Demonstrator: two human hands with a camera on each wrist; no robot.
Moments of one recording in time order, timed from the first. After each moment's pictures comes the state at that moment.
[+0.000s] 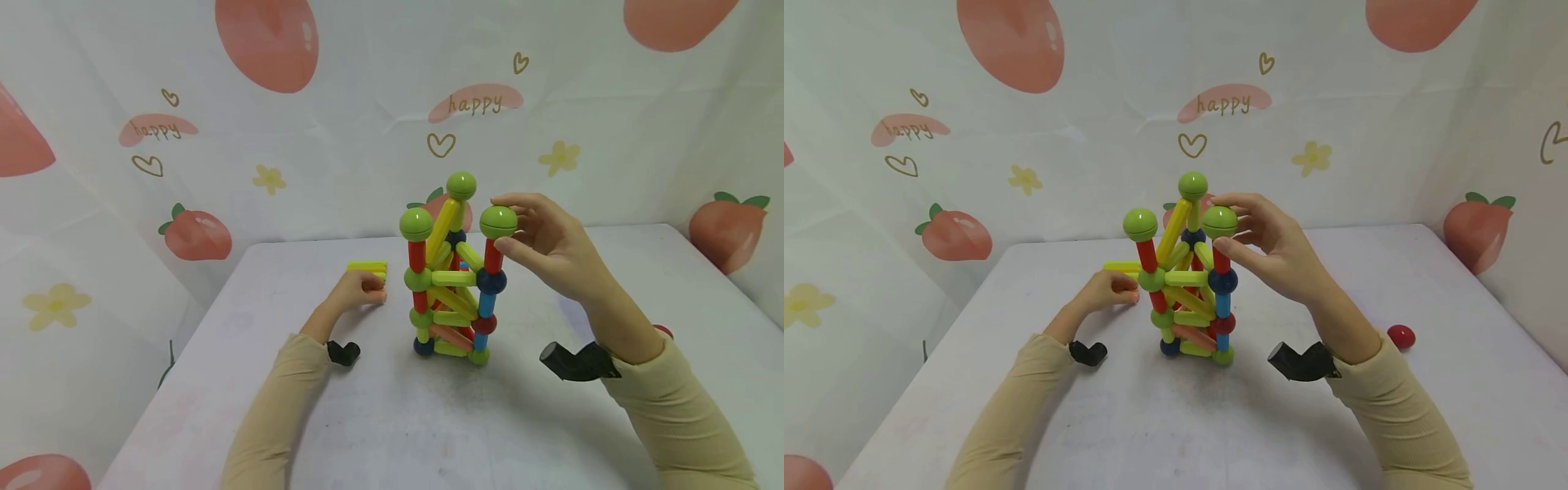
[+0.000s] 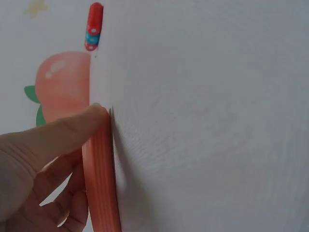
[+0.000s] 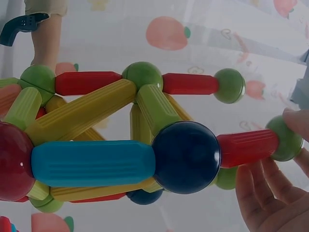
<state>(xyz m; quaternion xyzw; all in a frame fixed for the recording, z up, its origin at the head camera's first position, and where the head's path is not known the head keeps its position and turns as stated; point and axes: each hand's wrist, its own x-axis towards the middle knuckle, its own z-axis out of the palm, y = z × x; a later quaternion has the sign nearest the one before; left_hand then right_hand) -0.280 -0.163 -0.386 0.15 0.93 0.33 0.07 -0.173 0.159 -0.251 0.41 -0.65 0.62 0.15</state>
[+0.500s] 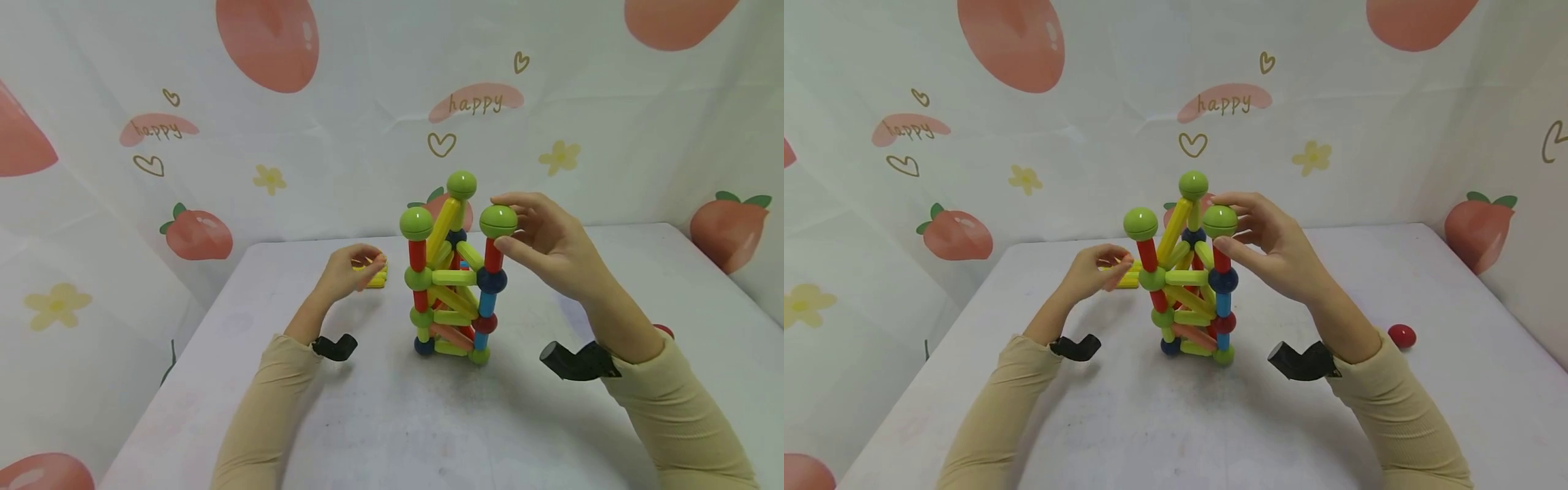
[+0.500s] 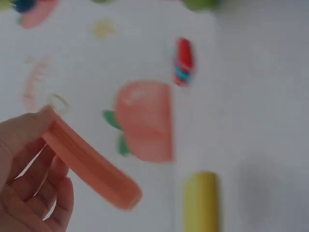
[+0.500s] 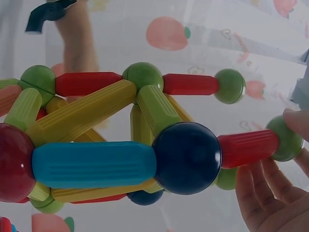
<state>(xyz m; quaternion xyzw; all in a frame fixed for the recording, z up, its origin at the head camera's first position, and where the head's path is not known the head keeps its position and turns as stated) -0.258 -0.157 -0.334 0.19 0.89 0.41 -0.06 -0.174 0.159 -0.251 0.42 -0.66 0.61 0.15</state>
